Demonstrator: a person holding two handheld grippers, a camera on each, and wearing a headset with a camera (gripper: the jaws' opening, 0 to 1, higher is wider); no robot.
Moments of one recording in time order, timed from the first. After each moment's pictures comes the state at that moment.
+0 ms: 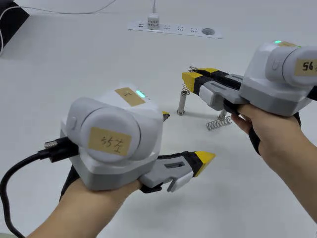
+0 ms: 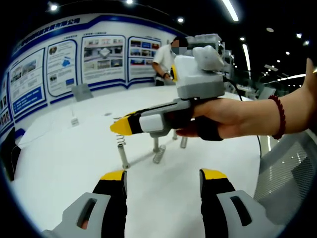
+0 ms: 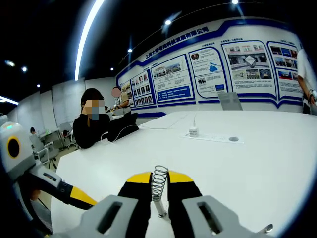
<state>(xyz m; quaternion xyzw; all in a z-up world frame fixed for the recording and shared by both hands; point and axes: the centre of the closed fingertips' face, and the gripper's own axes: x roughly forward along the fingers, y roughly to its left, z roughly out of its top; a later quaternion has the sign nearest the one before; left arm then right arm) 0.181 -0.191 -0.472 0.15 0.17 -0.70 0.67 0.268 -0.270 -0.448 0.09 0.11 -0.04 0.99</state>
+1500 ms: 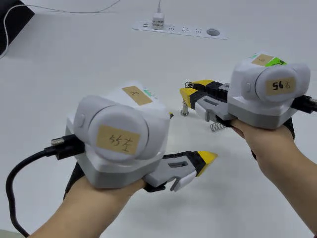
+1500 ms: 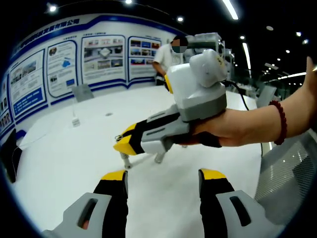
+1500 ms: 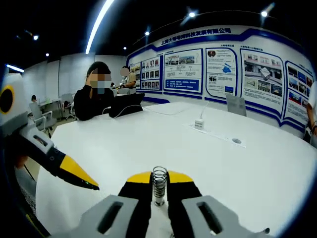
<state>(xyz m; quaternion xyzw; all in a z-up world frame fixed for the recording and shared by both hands) 0.183 -0.190 -0.471 0.16 0.16 -0.70 0.68 0.269 -0.254 -0.478 -0.01 0.17 -0.02 0.98</state>
